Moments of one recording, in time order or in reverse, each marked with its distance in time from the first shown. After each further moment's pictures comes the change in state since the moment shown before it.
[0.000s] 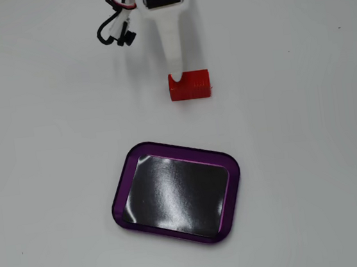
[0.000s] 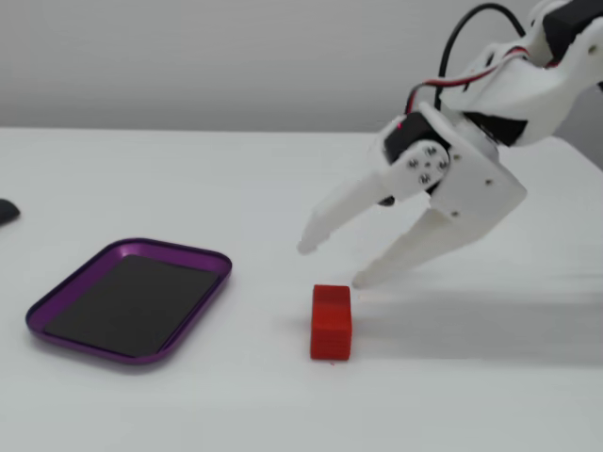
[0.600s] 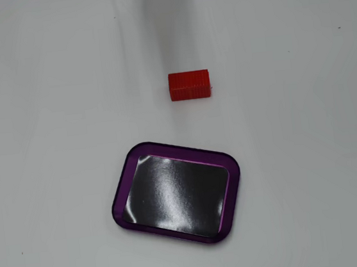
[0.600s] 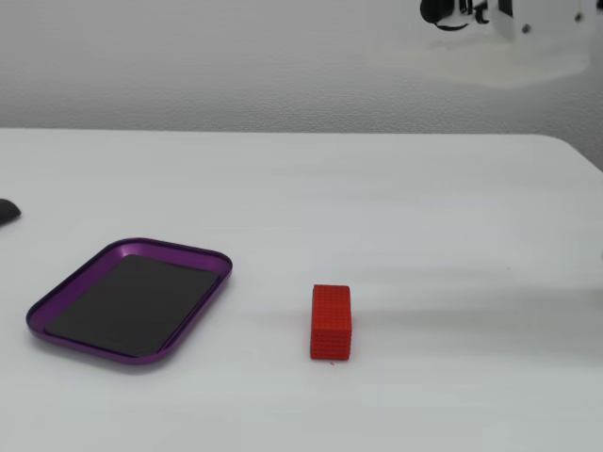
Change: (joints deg) arm 3.5 55.3 6.9 12.7 0.4
